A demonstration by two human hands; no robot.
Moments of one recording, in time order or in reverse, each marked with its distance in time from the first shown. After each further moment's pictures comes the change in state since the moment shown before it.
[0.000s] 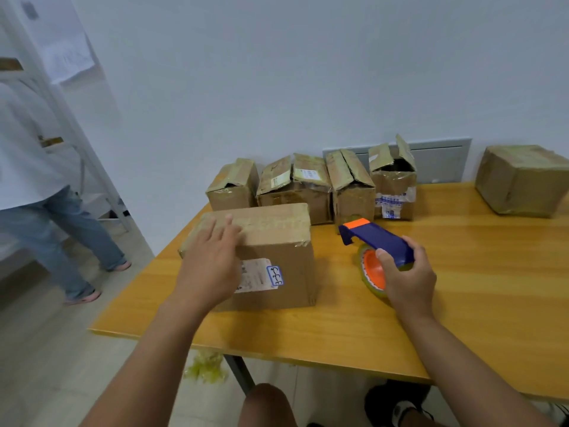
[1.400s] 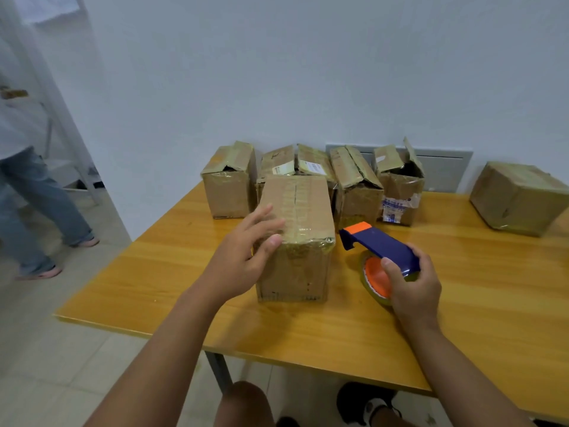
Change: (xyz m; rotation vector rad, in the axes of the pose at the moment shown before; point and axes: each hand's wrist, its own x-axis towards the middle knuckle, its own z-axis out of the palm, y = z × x) left_hand 0.026 -0.012 0.054 -0.736 0.091 0.320; right_hand -0.007 -0.003 0.001 -0.051 -0.060 -0.087
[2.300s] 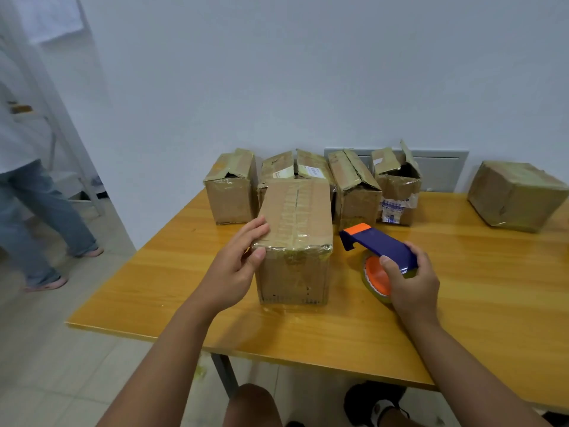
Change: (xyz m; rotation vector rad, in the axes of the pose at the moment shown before) left_hand -0.018 -0.017 -0.006 -0.216 -0.018 -0.065; right_hand 0.001 0.001 0.002 -0.003 0.012 0.011
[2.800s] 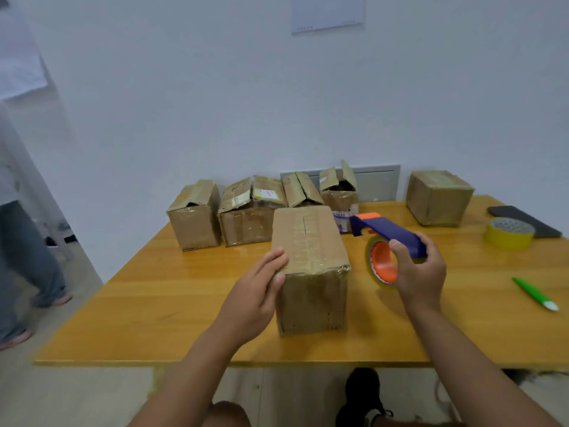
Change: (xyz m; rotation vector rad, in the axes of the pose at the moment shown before) left_hand -0.016 0.074 0.088 0.274 -0.072 0.199; right_hand 0.022 -0.022 -0.102 0.147 0.271 0.055
